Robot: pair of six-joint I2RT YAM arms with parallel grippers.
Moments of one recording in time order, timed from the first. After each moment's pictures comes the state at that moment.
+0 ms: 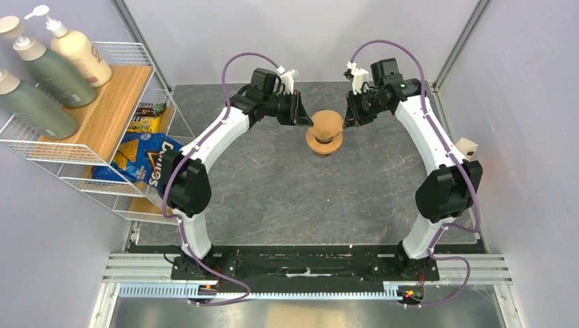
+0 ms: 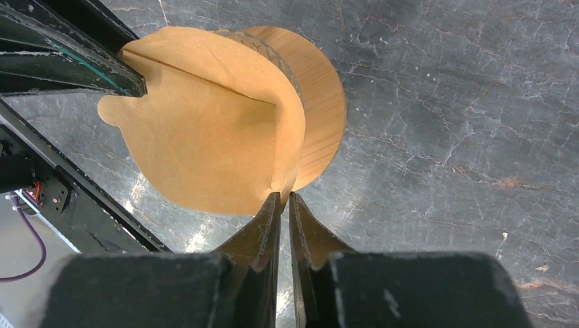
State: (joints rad) left arm -0.47 1.89 1.71 -0.46 0.63 -0.39; right arm 0.23 1.77 1.80 -0.98 -0.47 -0.10
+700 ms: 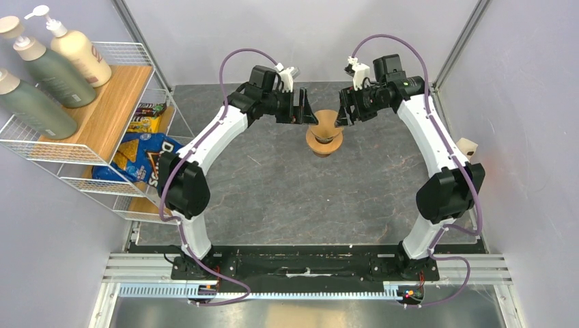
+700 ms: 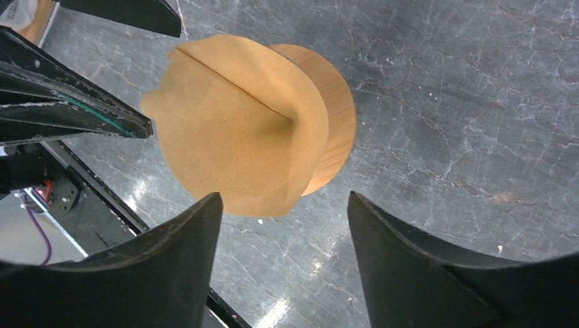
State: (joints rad) left arm -0.48 1.88 1.74 -0.51 0.58 -0.36; right arm 0.23 1.77 1.83 -0.99 -0.50 -0.11
